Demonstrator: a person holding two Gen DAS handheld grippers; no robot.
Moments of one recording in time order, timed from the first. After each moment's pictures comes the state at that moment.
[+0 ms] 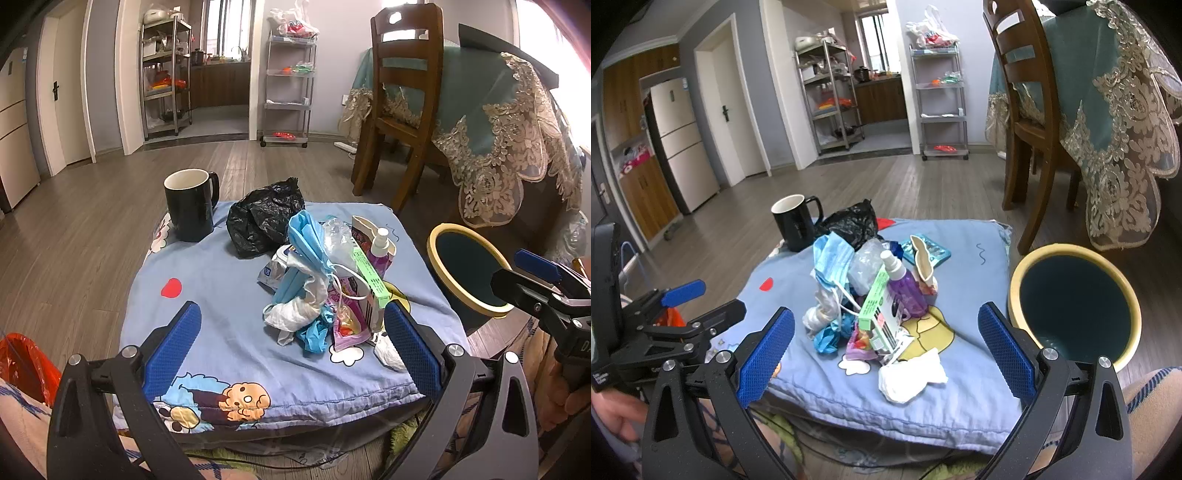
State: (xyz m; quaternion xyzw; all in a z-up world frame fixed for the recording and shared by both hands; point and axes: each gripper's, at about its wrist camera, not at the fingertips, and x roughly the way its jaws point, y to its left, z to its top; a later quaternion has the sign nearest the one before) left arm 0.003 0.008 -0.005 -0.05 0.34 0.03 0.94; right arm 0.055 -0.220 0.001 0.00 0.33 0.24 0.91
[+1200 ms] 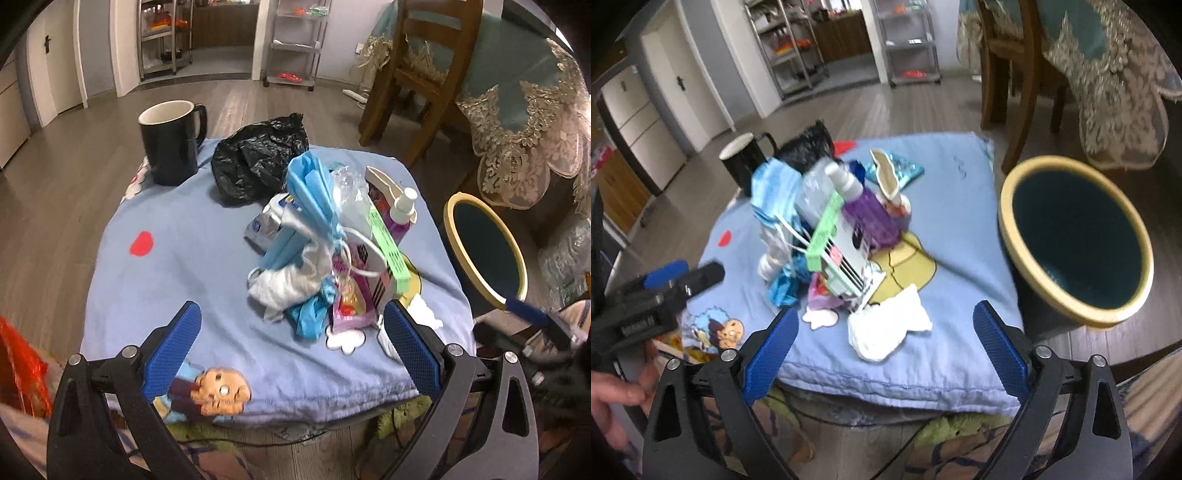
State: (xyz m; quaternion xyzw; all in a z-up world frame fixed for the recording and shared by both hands) left arm 0.066 0.013 -0.044 -0.09 0.46 0.02 0.88; right arm 0.091 -0.222 -0.067 0.01 0.48 0.18 0.86
